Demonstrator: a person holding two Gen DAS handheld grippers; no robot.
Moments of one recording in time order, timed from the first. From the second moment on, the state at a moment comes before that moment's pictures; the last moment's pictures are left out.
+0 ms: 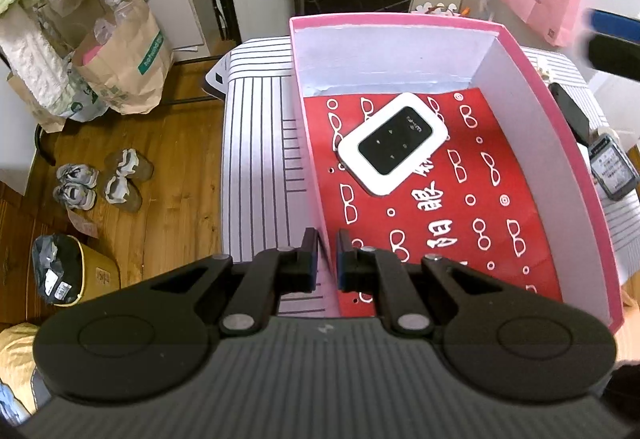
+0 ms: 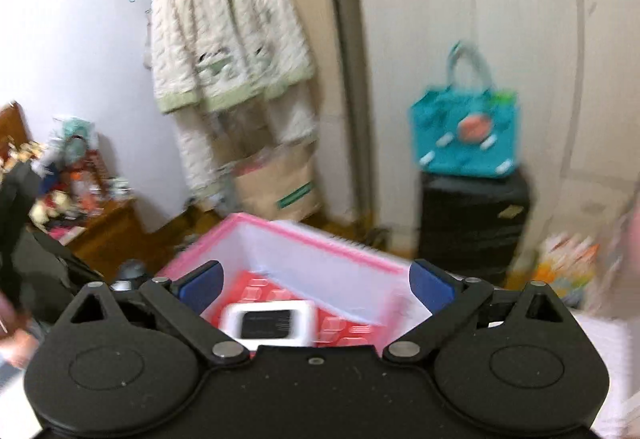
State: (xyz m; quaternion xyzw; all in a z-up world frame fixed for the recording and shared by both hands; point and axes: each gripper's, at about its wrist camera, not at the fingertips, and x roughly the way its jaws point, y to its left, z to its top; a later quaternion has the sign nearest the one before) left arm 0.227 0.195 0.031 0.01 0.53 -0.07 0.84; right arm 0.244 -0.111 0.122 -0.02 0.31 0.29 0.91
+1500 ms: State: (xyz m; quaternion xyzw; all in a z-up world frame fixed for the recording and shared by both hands) left arm 0.232 0.188 0.028 -0.01 0.53 -0.02 0.85; right arm 0.208 -0.271 0.027 0.02 0.46 0.17 0.87
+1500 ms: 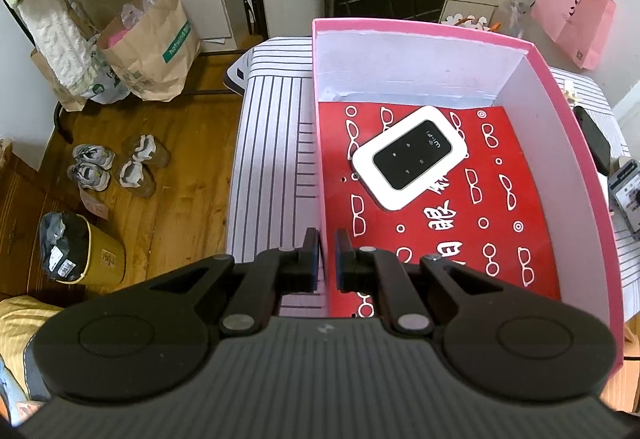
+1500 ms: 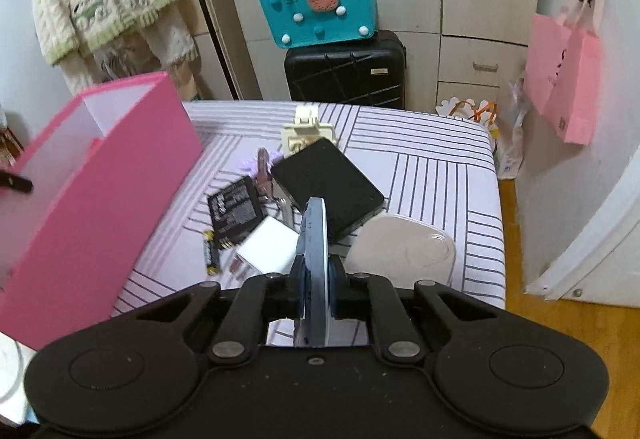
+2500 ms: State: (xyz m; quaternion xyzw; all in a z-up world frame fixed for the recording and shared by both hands) left arm 0.219 0.194 0.034 0.00 0.51 -0.05 0.86; right arm 0.237 -0.093 0.099 0.02 0.45 0.40 0.80
